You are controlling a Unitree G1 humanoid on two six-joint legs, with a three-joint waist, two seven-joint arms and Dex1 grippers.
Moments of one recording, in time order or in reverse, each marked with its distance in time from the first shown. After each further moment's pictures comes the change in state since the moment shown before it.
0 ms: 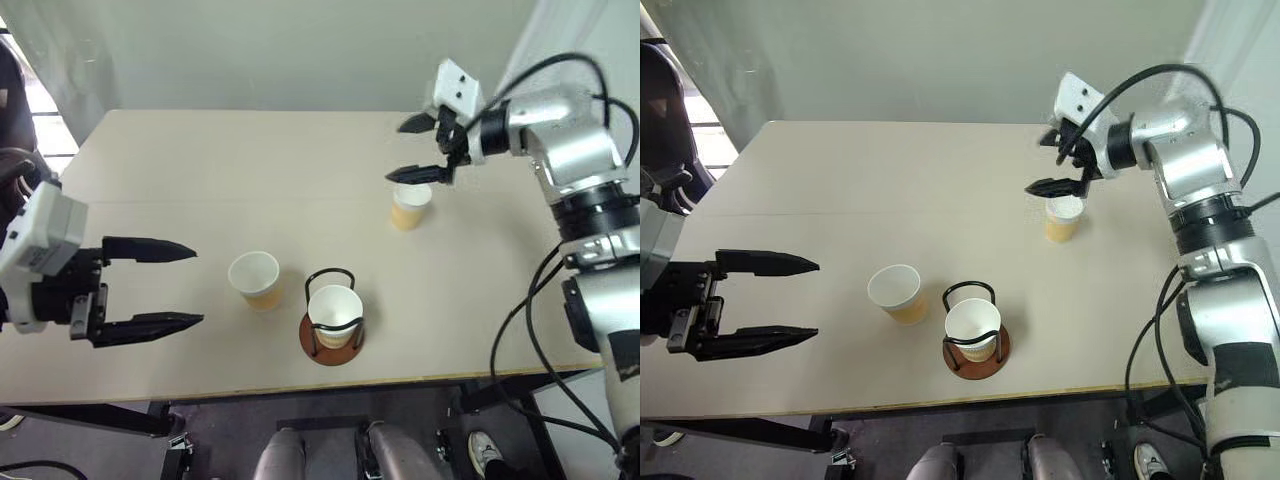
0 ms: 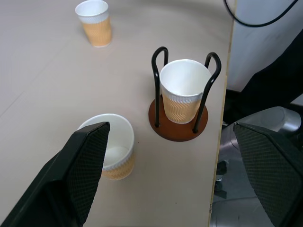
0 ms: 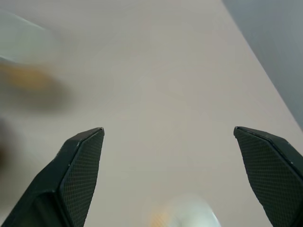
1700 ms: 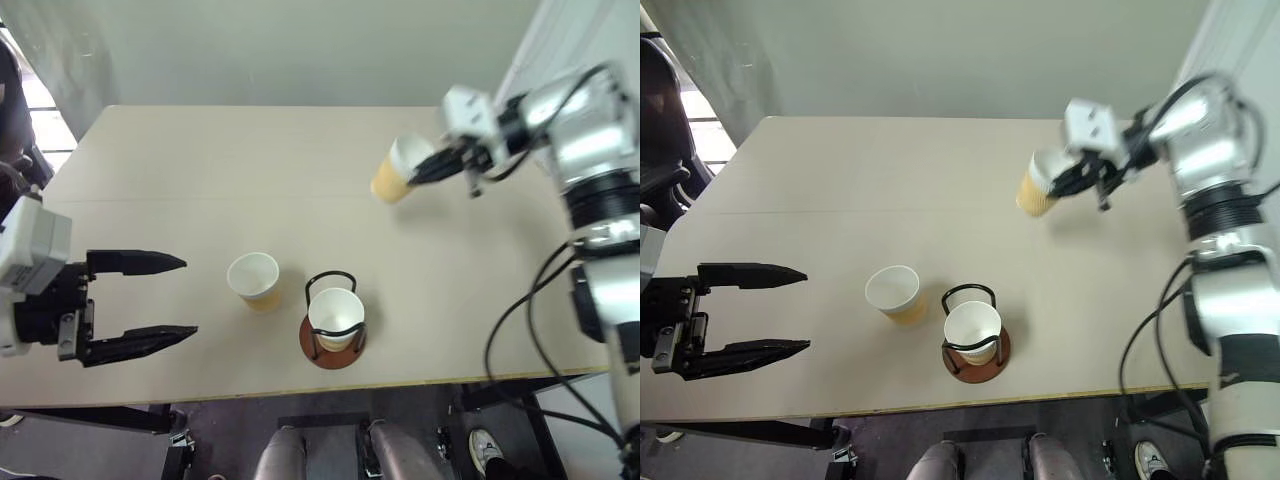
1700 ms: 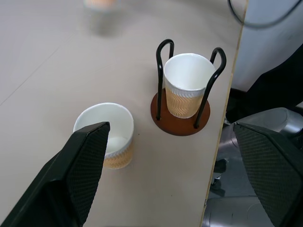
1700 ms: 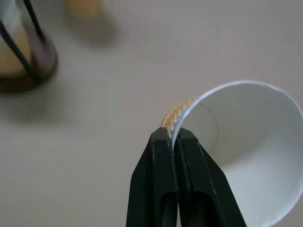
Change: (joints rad) left arm 0.107 -0.040 0.154 -0.101 -0.021 0.091 0.022; right arm -0.047 -0.136 -0.026 -0.180 0.100 -0.149 0.428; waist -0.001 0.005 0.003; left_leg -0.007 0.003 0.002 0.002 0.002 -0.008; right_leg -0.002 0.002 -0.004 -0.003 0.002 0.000
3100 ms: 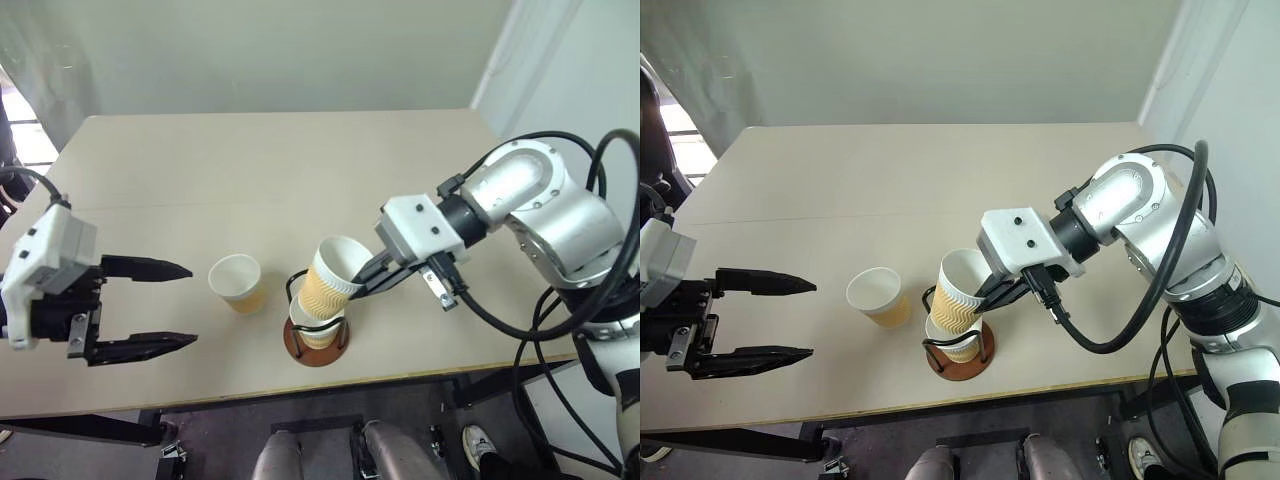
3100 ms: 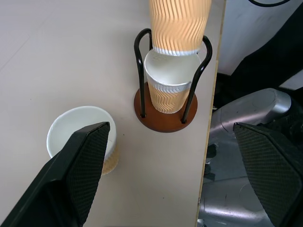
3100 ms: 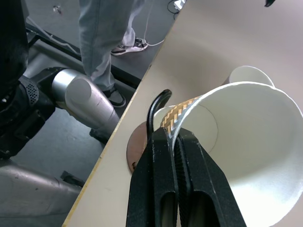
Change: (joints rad) left arm -0.002 0.055 -0.110 0.064 0.067 -0.082 -0.065; right arm 0.340 0.029 0.100 -0.930 0.240 0.489 -0.099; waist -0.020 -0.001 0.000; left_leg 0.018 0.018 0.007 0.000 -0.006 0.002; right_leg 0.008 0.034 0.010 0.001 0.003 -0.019
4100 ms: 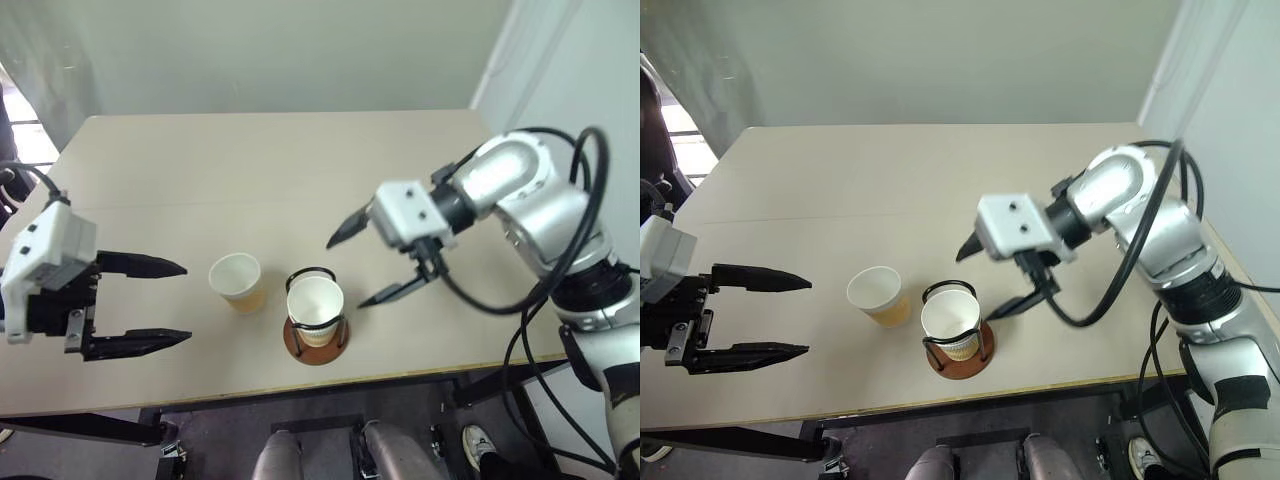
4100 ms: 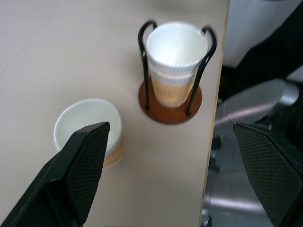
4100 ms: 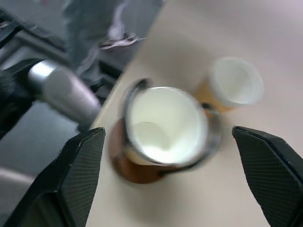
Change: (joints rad) left arm -0.025 0.061 -0.071 0.068 0.089 -0.087 -0.028; right arm -0.059 0.039 -0.085 0.192 -0.023 -0.090 0.020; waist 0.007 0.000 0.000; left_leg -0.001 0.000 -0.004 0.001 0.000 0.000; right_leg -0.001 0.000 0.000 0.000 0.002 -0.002
